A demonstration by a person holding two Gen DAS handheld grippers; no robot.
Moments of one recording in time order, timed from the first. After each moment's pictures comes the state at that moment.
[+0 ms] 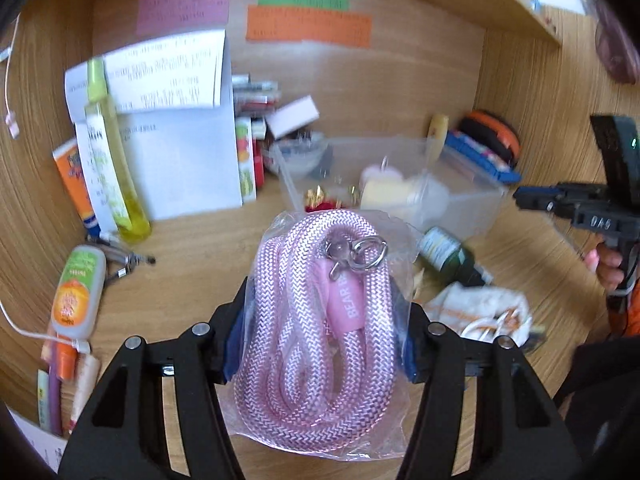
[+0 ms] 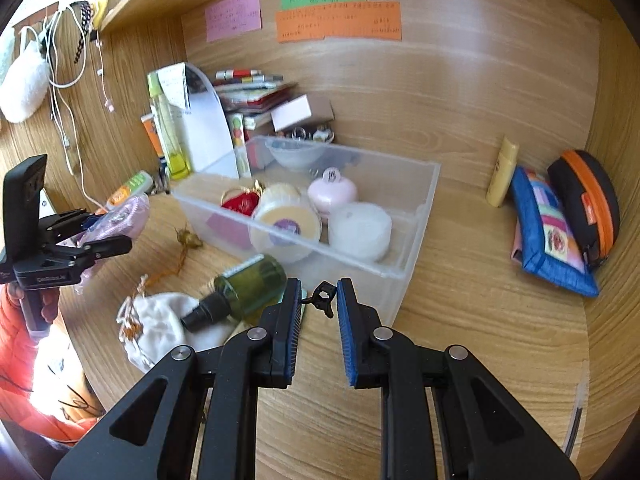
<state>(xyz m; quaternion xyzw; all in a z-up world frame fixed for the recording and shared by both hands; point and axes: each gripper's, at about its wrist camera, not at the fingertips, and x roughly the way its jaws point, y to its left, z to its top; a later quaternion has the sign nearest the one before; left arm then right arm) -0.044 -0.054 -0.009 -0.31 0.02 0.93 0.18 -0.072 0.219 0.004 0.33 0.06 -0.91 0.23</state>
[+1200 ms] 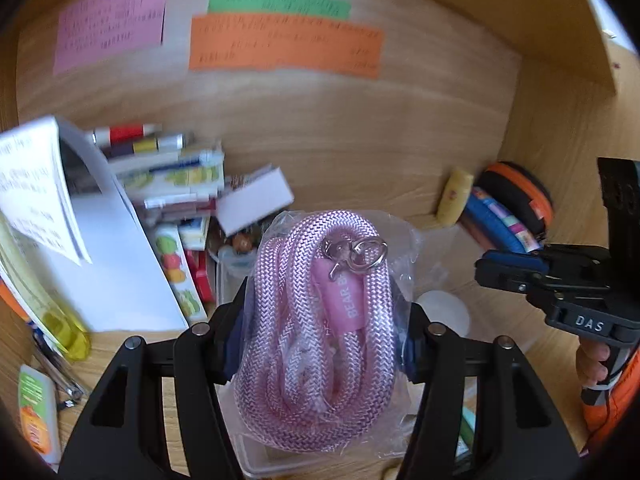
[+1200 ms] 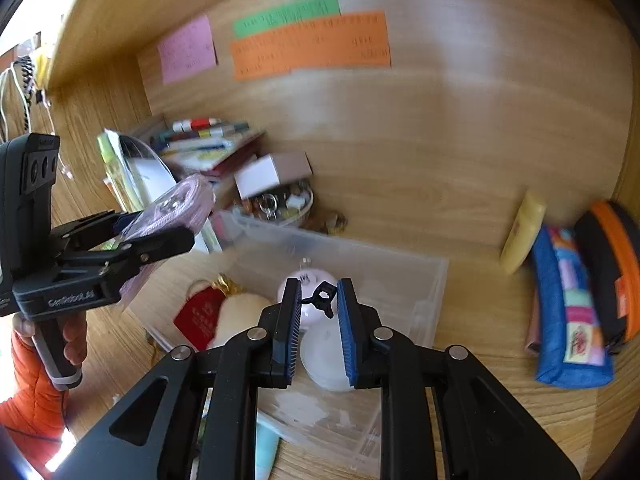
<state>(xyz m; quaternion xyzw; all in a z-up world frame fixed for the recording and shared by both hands) -0.192 0.013 0.013 -0.32 0.00 0.93 0.18 -0.185 0.204 0.019 0.34 0.02 -0.91 0.22</state>
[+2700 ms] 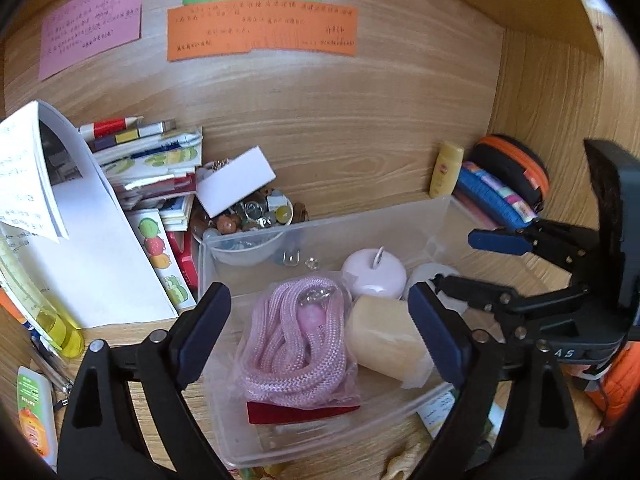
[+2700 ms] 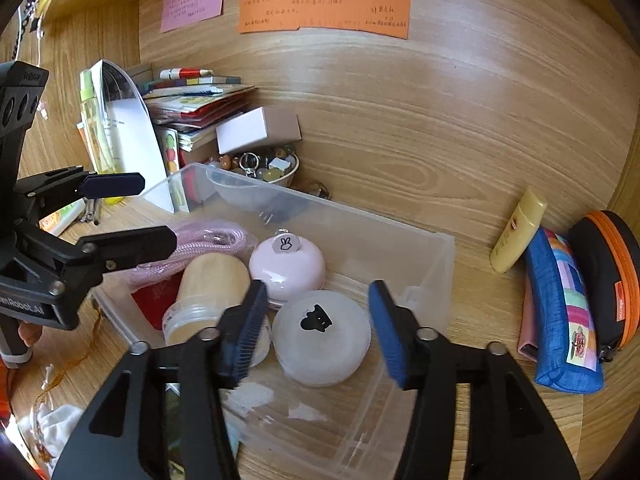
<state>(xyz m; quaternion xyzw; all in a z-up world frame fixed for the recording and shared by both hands) -0.178 0.021 0.007 -0.31 0.03 0.93 0.20 -0.182 0.185 -0.007 0.32 0.10 -0.92 0.19</state>
